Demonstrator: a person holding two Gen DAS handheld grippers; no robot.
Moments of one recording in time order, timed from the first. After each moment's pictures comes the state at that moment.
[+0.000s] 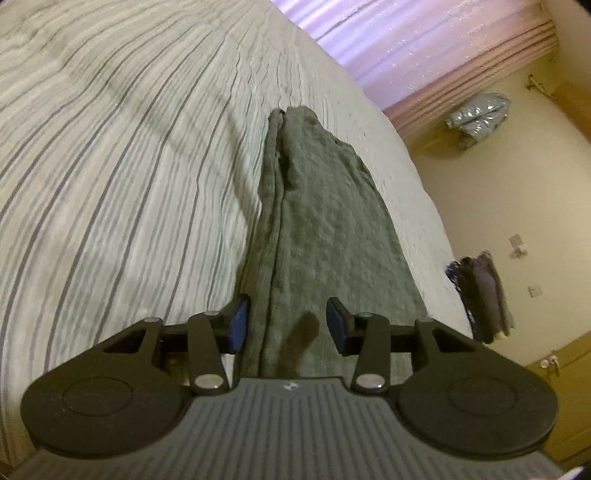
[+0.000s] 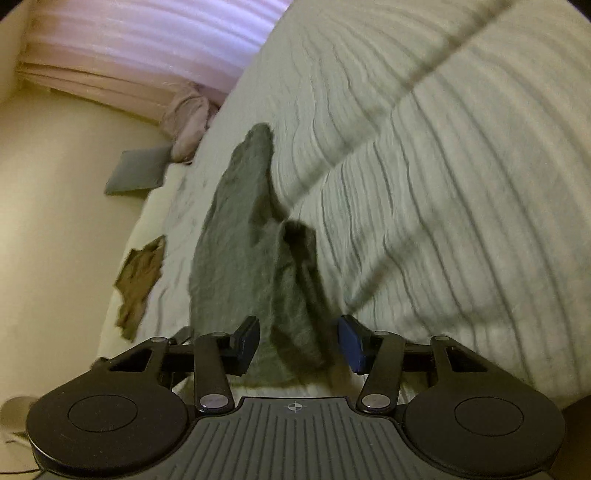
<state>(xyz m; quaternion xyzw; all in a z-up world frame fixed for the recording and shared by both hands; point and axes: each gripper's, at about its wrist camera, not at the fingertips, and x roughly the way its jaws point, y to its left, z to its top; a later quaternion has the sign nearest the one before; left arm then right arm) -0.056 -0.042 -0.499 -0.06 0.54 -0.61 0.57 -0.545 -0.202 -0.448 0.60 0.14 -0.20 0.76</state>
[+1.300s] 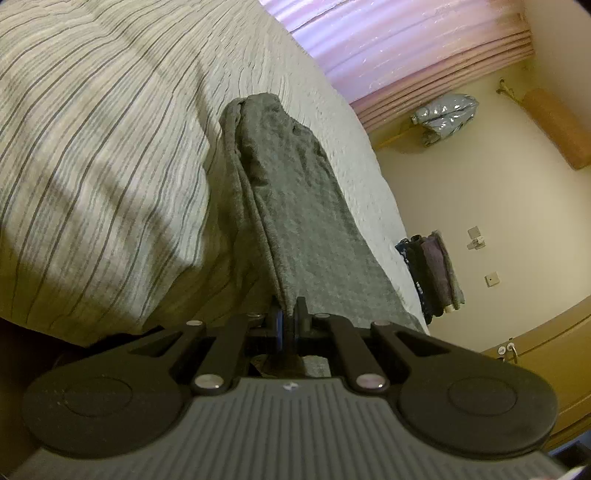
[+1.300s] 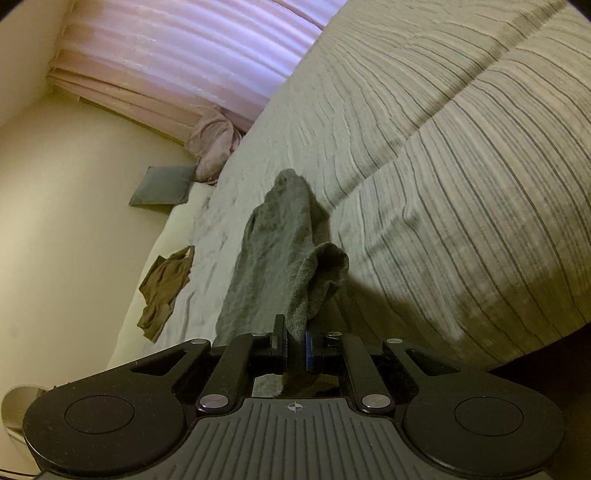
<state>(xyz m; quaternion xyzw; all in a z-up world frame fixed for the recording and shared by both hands) -0.106 0.062 -0.471 -0.10 0.55 -0.63 0.53 -0.600 -0.123 -0.381 0.56 0.10 -0.23 0.79</state>
